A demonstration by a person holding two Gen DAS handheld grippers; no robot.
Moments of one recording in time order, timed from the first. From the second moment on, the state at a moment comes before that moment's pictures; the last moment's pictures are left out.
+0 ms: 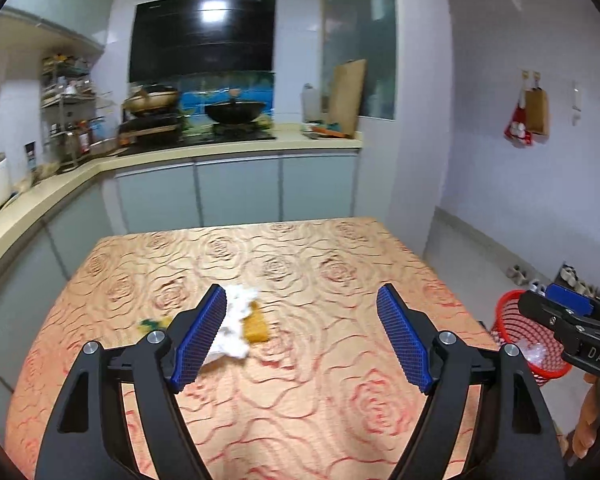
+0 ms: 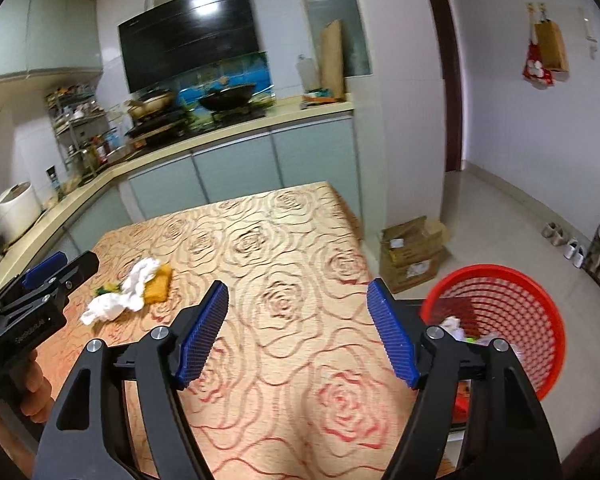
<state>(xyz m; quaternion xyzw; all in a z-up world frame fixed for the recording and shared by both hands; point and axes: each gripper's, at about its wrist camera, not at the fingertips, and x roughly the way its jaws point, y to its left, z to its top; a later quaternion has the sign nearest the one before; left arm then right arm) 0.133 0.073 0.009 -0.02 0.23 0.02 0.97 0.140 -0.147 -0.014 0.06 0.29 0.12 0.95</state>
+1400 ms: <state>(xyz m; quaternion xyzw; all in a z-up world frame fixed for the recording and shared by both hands) 0.177 0.210 -0.069 -0.04 0.35 0.09 0.93 0.178 -0.053 -0.031 0.02 0.32 0.19 0.93</state>
